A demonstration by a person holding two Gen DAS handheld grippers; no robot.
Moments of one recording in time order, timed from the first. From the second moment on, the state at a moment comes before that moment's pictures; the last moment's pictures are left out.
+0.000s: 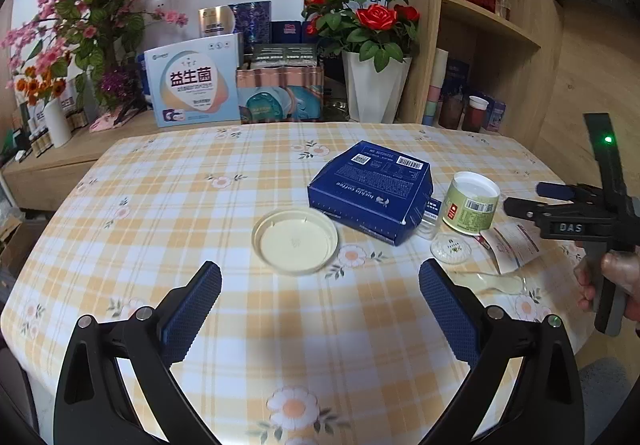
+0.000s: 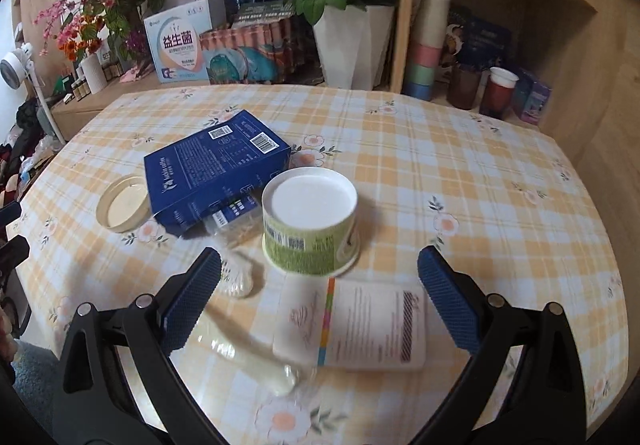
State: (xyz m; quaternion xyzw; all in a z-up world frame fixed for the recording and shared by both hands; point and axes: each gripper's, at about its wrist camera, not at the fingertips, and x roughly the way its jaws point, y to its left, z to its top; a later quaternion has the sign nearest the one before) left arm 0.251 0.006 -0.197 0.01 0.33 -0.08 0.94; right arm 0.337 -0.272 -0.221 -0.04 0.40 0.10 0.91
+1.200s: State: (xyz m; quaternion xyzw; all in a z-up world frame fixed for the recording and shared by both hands) left arm 0.372 -0.141 -0.281 0.38 0.36 -0.10 0.84; right arm 0.366 -0.328 -0.213 0.08 0.41 0.15 0.89
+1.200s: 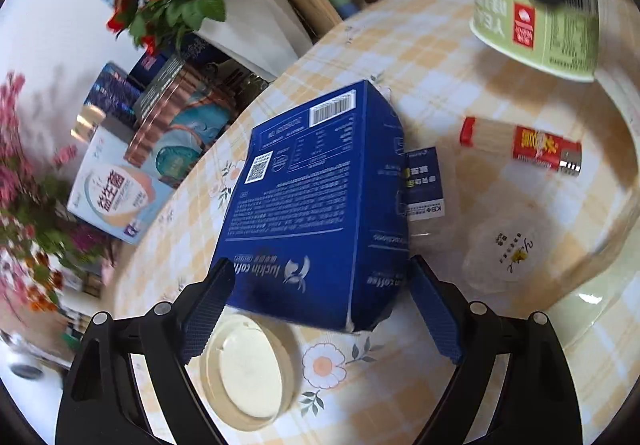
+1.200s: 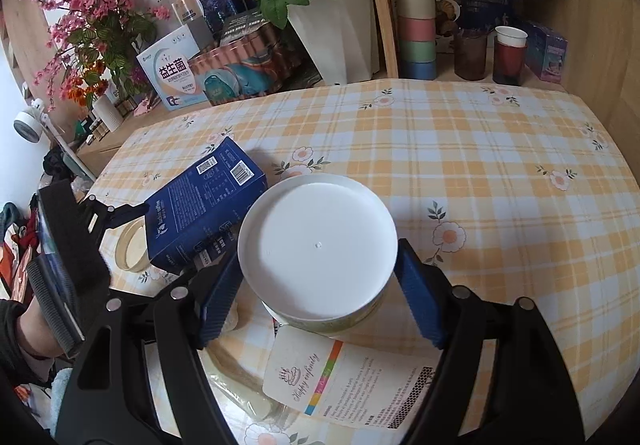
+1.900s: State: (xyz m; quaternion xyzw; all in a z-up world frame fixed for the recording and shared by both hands) left arm 0.397 -0.052 -0.182 0.13 0.36 -0.14 0.91; right arm 0.378 -0.365 -0.204 0.25 0.38 0.14 0.88
